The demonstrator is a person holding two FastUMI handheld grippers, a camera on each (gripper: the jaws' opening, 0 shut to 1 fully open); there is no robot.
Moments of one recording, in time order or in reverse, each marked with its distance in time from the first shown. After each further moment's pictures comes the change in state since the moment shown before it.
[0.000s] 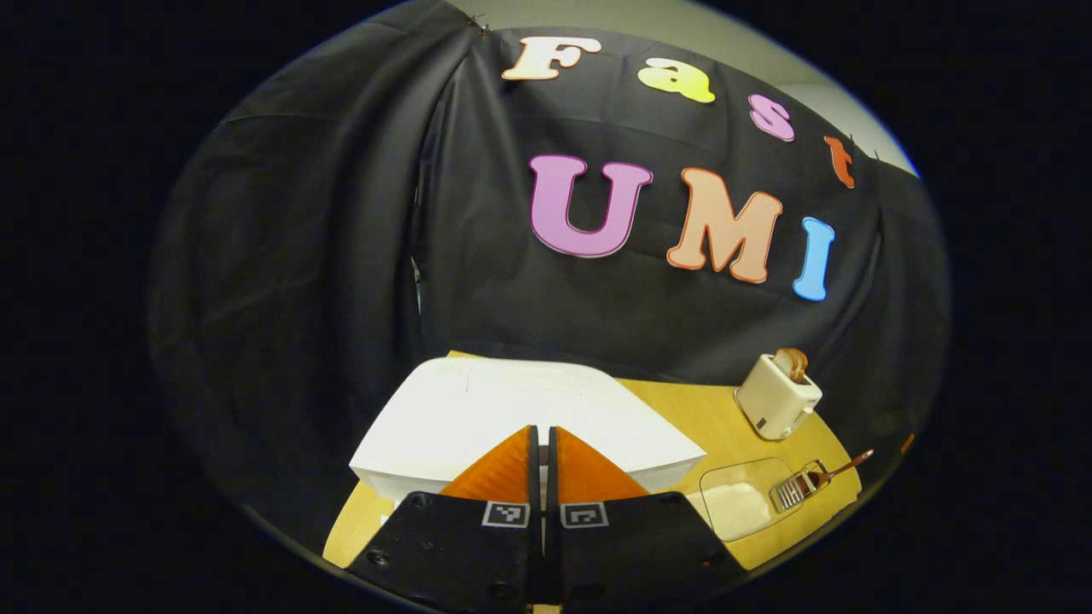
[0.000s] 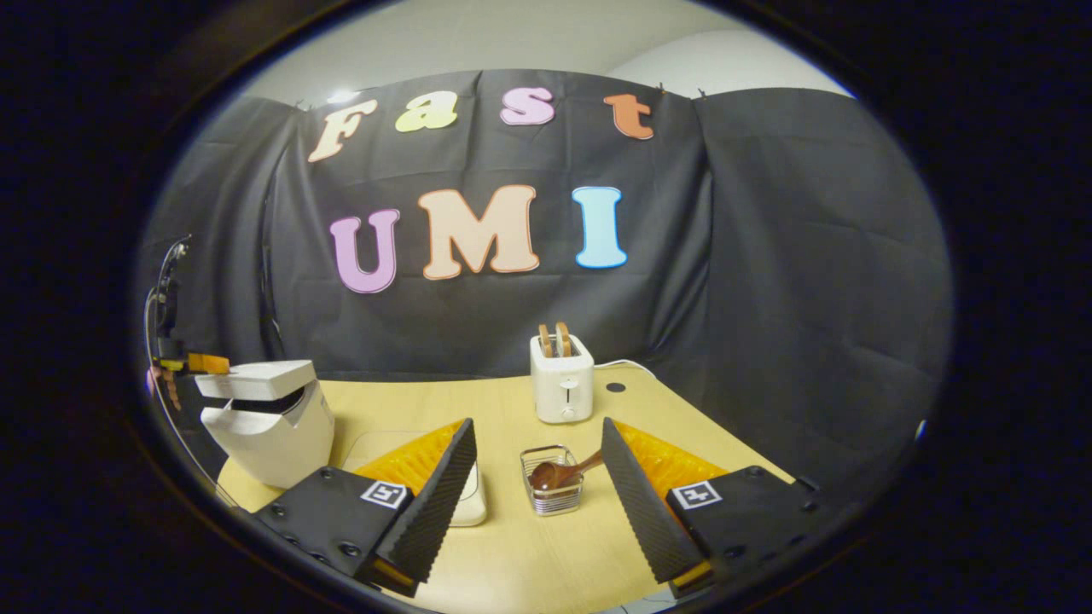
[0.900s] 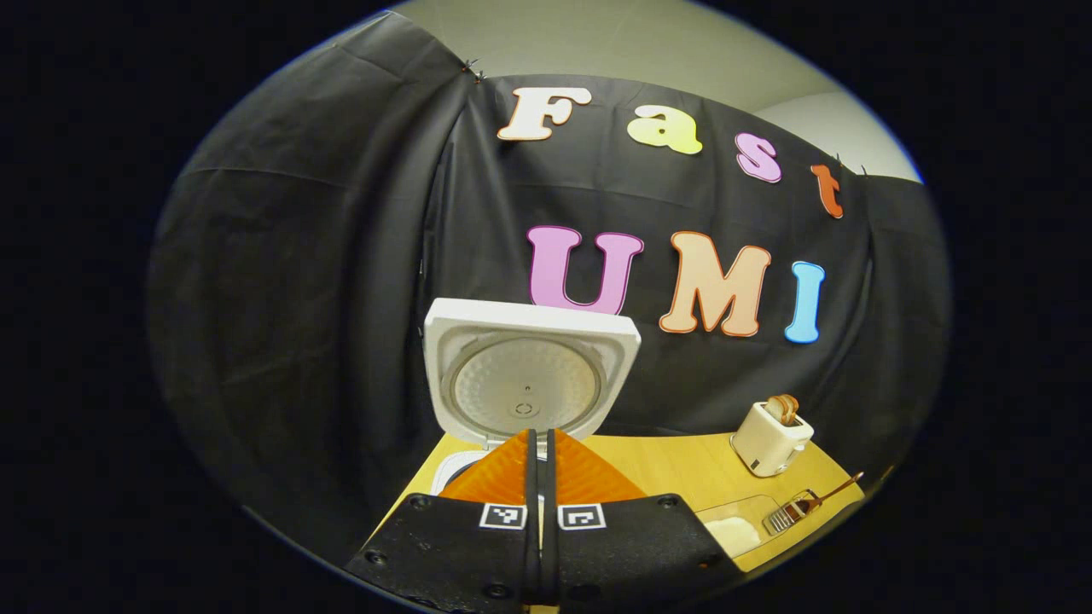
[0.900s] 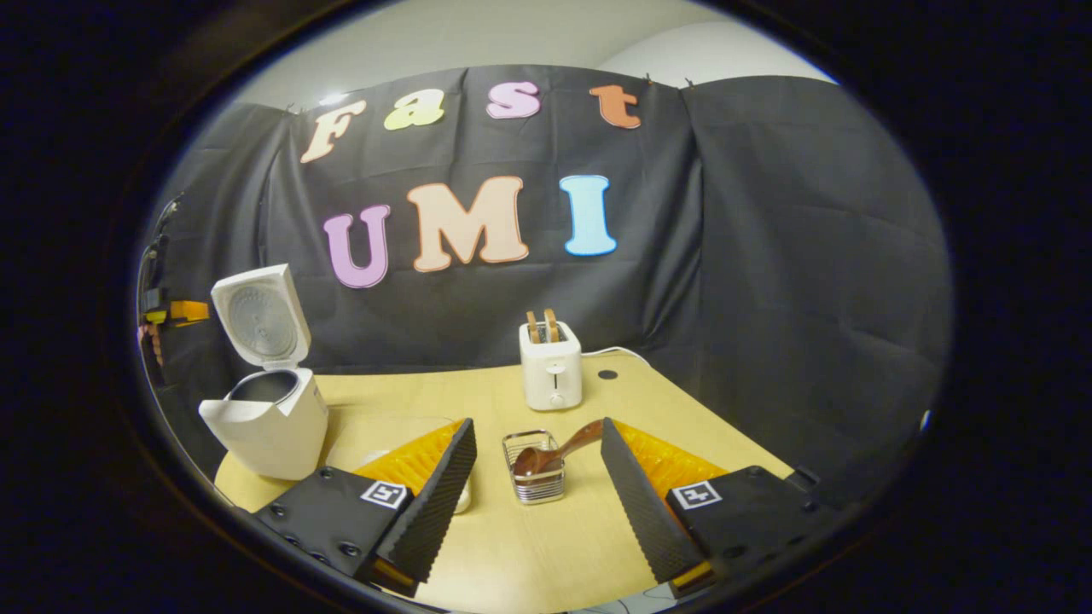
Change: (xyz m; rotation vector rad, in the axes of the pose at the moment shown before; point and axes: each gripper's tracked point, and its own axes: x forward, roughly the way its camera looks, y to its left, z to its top) left arm -0.038 -0.002 0.070 0.030 -0.179 0.016; right arm 0.003 -0.034 -0.029 0.027 0.034 0.002
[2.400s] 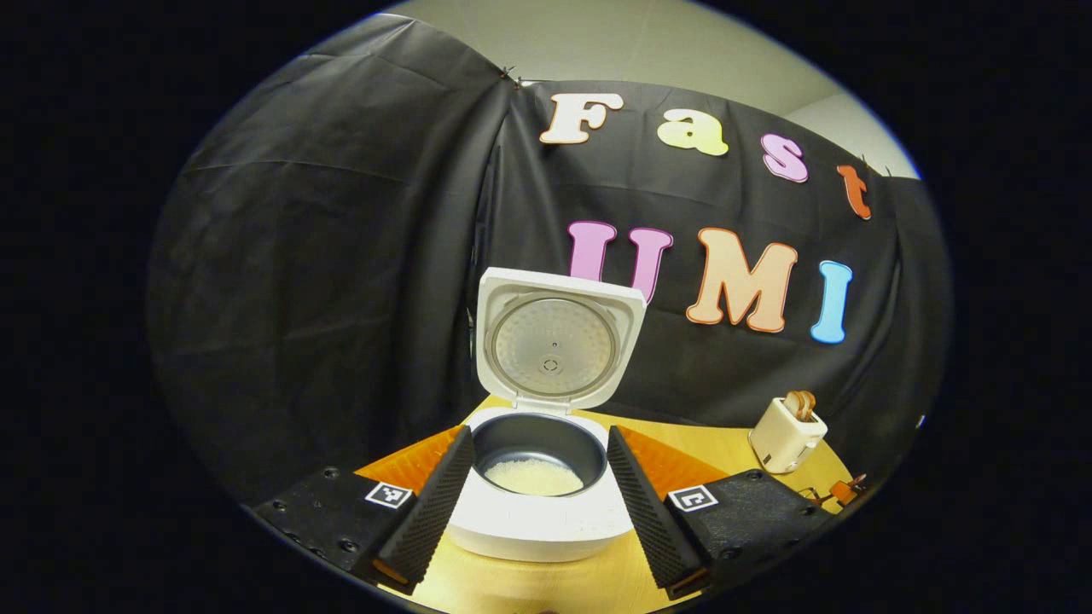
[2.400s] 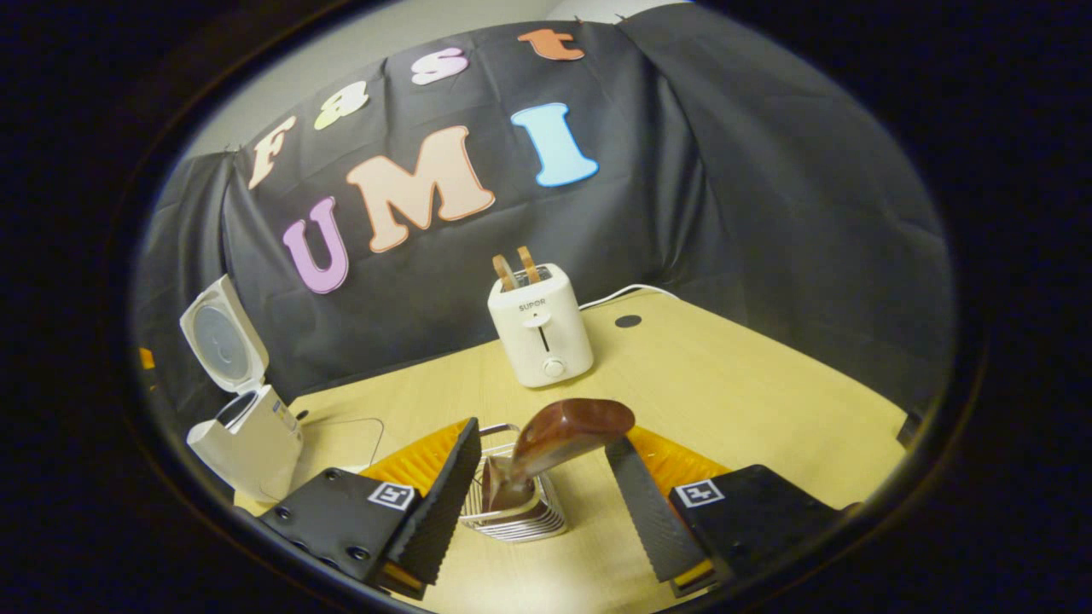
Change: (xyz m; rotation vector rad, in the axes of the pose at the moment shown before) left arm -0.074 -0.015 -0.040 -0.029 0.008 0.166; right arm 0.188 -0.023 -0.104 0.245 0.096 0.102
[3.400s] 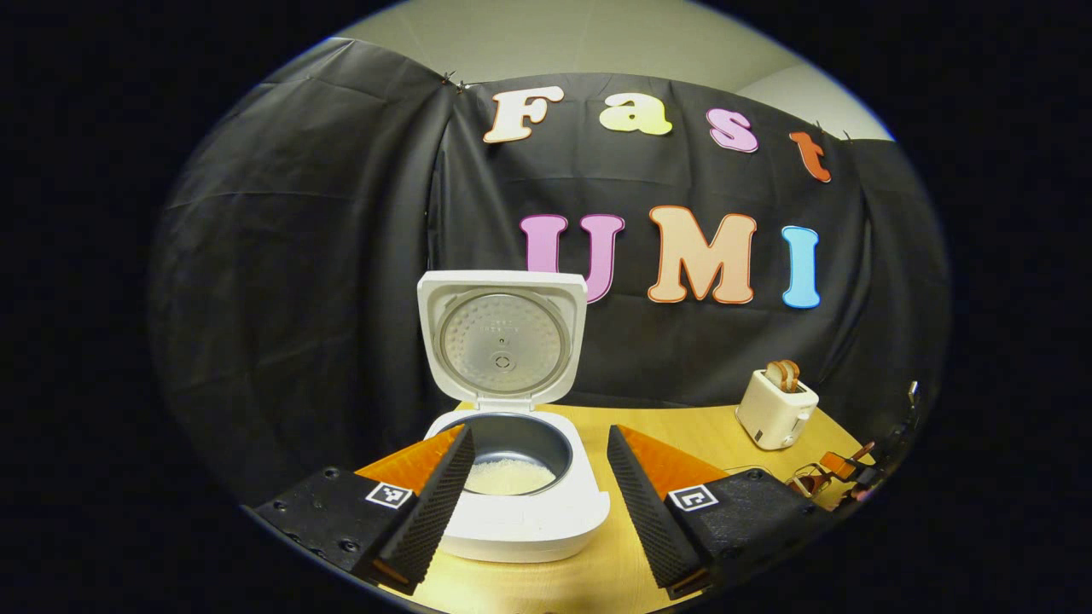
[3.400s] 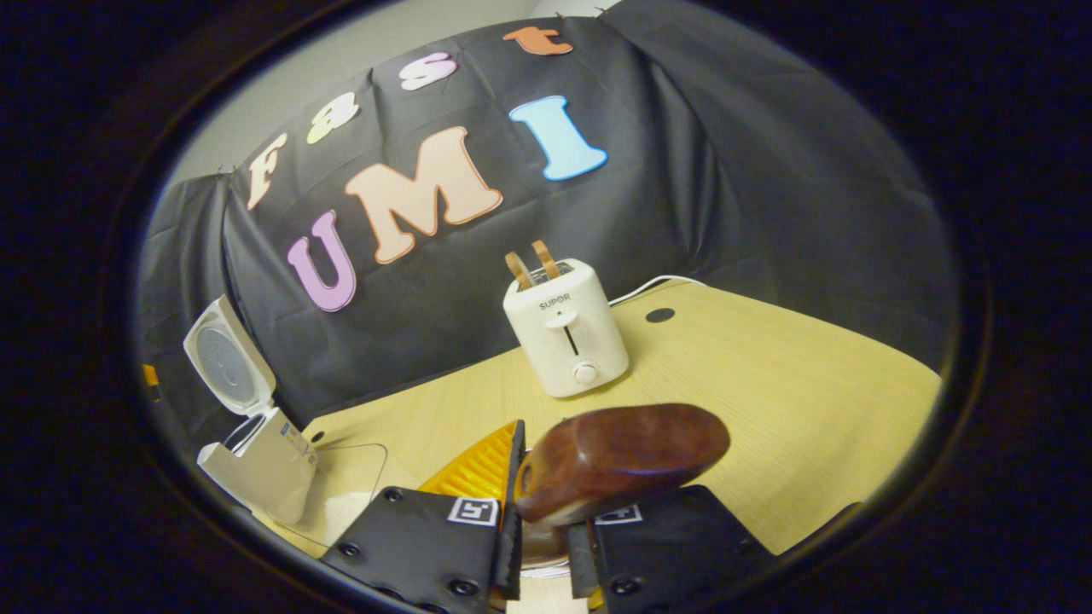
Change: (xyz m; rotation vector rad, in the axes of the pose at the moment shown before) left arm 0.008 -0.049 -0.019 0.113 0.018 -0.080; right arm 0.039 0.028 -0.012 0.071 0.001 0.070
